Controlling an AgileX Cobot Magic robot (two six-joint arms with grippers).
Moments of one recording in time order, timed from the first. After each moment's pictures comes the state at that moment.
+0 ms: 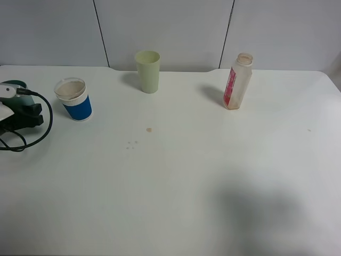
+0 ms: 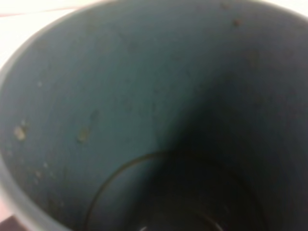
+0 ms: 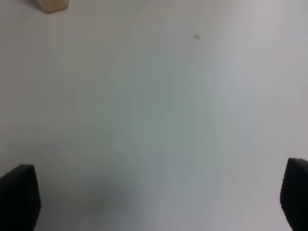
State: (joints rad) left arm 0.34 2.07 -0.47 0.33 -1.20 0.05; right arm -0.04 0.19 -0.50 -0.02 1.06 0.04
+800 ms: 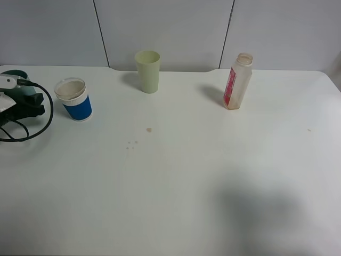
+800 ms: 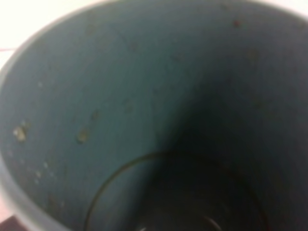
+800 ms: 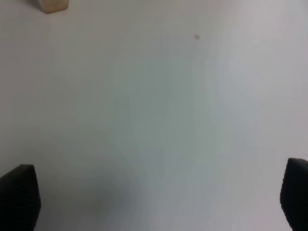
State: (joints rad) left arm 0.34 2.09 -0.57 0.36 -1.20 0.01; right arm -0.04 0.19 -0.50 -0.02 1.06 0.04
